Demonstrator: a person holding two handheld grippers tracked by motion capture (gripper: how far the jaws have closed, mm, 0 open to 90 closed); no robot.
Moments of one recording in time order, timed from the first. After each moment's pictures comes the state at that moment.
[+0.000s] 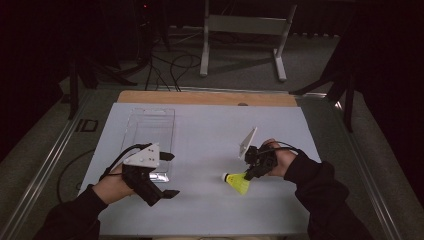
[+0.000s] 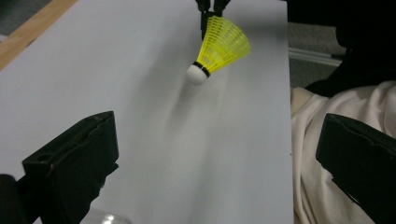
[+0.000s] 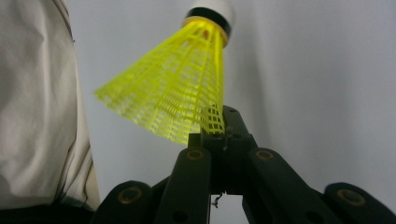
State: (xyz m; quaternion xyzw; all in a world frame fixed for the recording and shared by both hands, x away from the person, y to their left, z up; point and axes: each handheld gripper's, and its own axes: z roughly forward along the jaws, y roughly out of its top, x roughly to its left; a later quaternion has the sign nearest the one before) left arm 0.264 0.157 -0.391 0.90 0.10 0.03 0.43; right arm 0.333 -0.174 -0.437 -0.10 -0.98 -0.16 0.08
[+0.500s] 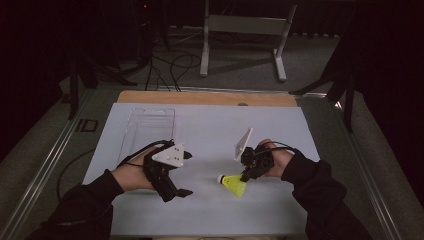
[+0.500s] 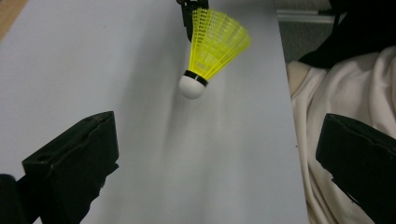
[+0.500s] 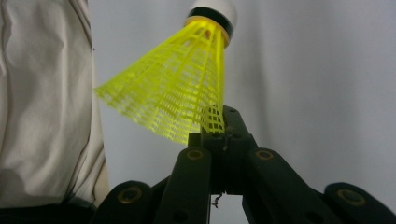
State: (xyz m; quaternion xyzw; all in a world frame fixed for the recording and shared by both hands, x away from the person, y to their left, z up) left arm 0.280 0.113 -0.390 0.93 0.02 0.02 0.37; right arm 0.328 -0.162 -0.430 -0.08 -0.98 -0.16 0.09
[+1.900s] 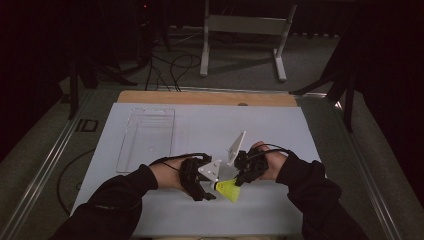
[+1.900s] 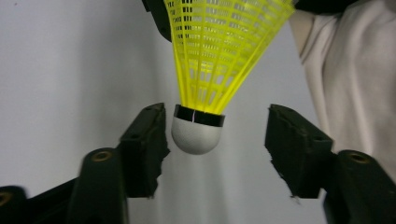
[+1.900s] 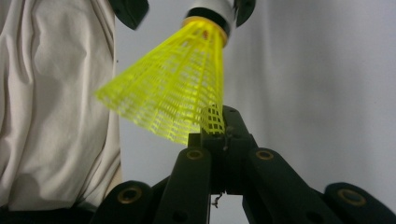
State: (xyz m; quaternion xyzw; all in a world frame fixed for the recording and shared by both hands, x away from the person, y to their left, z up) left arm 0.289 0.038 -0.439 0.96 -0.07 -0.01 0.28; right arm 0.319 -0.145 -0.427 -0.05 -0.98 -0.17 0.10
